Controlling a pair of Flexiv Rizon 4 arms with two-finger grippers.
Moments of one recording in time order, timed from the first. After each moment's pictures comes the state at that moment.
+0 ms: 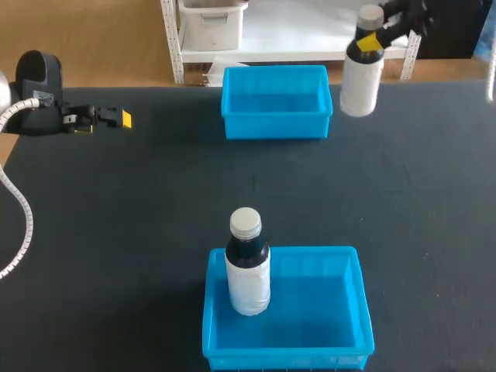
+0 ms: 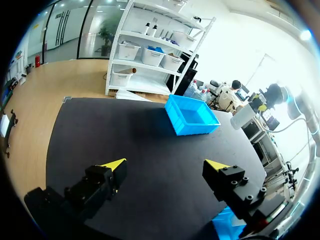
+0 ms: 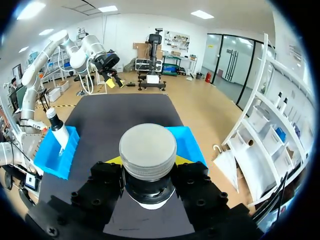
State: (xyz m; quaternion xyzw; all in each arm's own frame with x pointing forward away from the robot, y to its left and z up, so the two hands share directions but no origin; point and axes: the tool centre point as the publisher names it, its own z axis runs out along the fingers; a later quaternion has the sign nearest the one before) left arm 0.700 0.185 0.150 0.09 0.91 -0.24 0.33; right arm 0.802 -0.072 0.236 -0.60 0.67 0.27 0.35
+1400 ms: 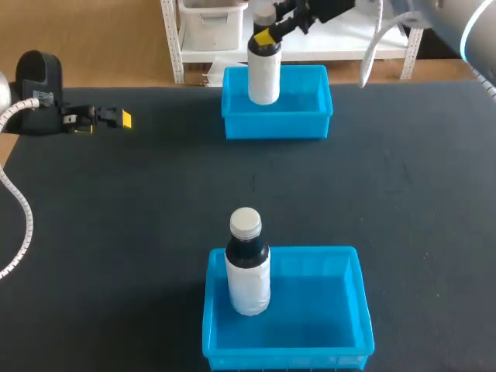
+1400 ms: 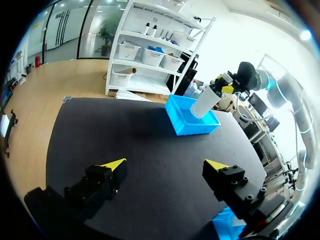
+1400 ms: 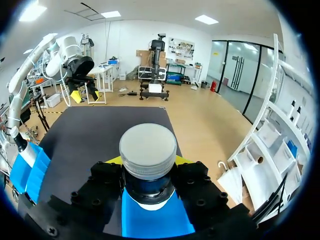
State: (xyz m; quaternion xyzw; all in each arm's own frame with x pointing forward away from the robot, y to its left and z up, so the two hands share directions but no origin) left arm 0.700 0.185 0.150 0.09 0.91 -0.24 0.33; right arm 0.896 0.092 0.189 -0.60 0.64 0.30 0.37
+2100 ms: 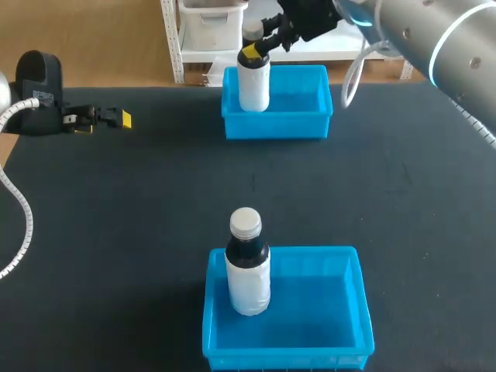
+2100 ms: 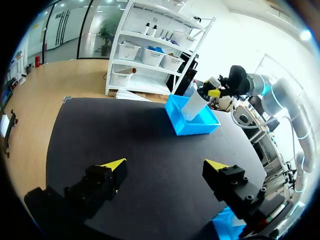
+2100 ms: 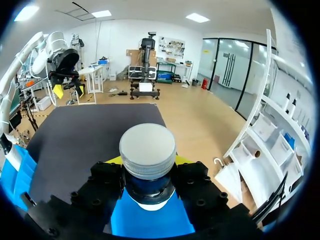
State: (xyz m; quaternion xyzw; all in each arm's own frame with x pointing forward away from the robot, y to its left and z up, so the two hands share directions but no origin) left arm 0.700 0.185 0.150 0.09 0.91 -0.24 0.33; right arm 0.915 0.111 0.153 -0.57 0.67 0.28 0.39
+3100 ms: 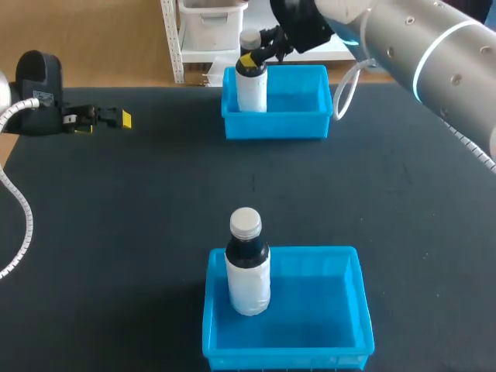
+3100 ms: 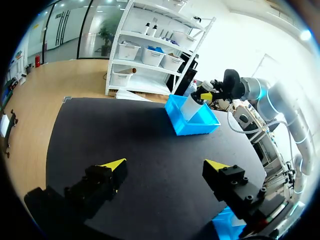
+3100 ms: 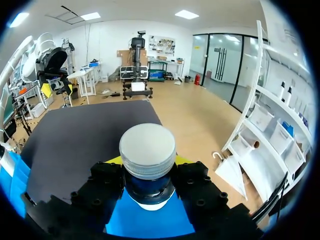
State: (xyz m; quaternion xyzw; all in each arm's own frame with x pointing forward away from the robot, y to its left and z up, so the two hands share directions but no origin) left arm 0.700 0.185 0.150 0.09 0.91 -0.24 0.33; right arm 0.924 0.116 0.127 -0.54 0.69 0.28 0.39
